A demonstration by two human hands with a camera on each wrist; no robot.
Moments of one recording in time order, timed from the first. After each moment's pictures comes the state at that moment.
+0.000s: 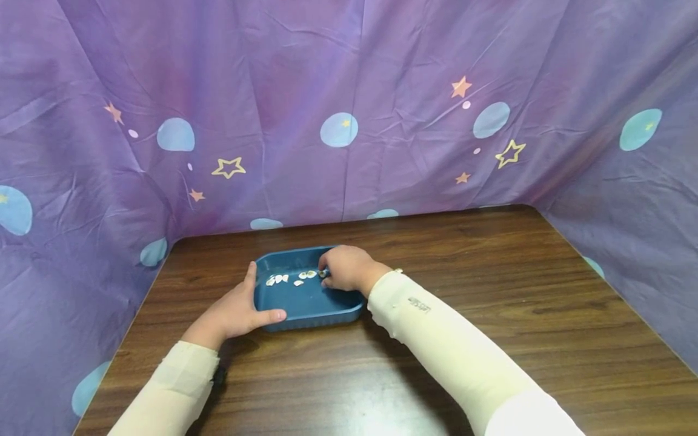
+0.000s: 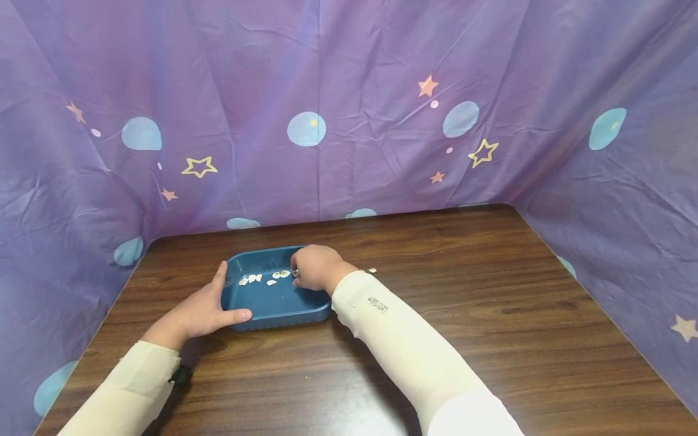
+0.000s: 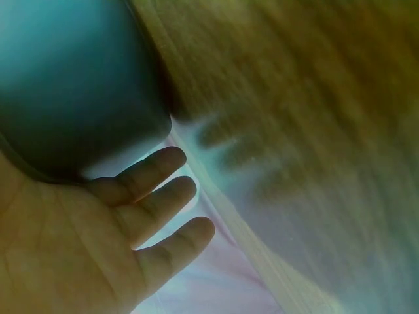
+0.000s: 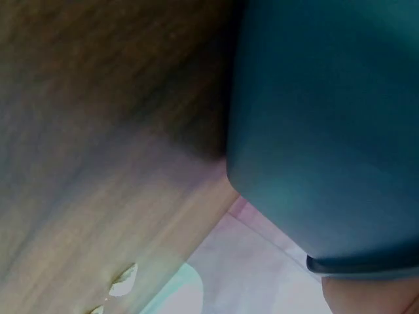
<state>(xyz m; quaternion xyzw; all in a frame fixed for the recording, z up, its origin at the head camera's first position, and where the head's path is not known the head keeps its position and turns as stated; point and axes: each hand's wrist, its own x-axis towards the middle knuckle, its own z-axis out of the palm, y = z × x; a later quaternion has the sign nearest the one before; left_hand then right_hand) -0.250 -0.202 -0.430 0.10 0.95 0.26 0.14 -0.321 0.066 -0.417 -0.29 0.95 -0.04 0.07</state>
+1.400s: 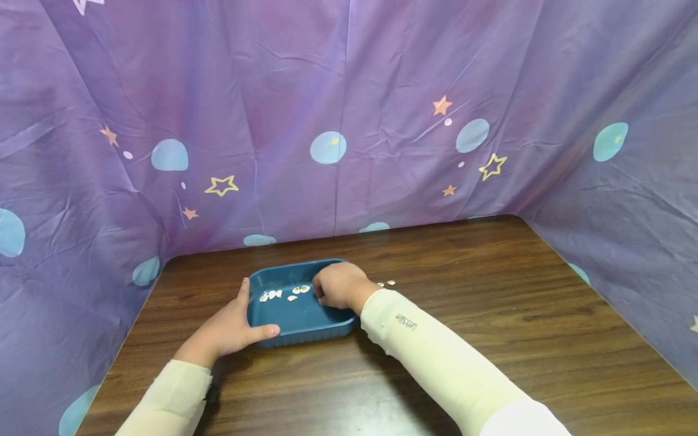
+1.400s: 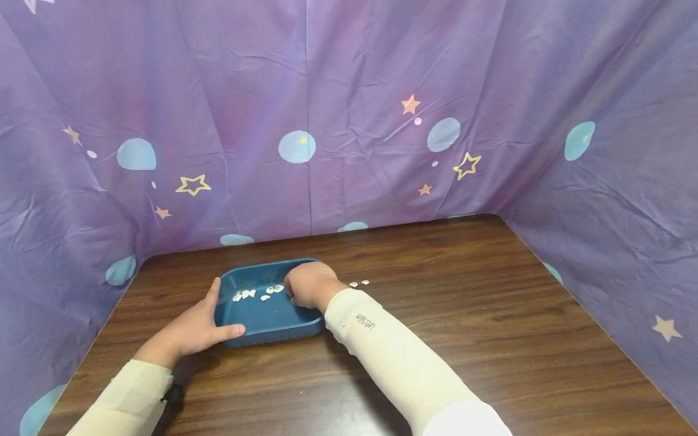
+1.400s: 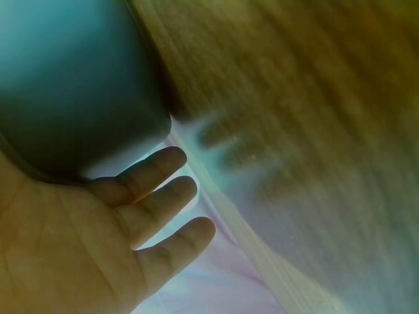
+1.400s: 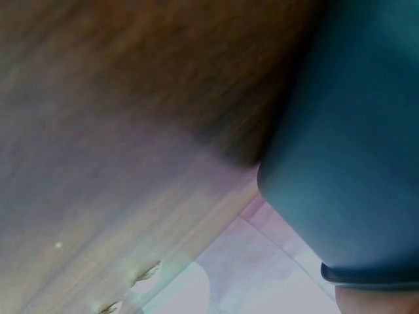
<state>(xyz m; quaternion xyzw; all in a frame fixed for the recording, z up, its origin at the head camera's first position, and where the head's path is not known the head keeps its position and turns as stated) -0.244 -0.198 -0.428 0.10 0.95 0.25 0.14 -0.312 0.070 -0.424 -0.30 0.95 -0.02 0.04</state>
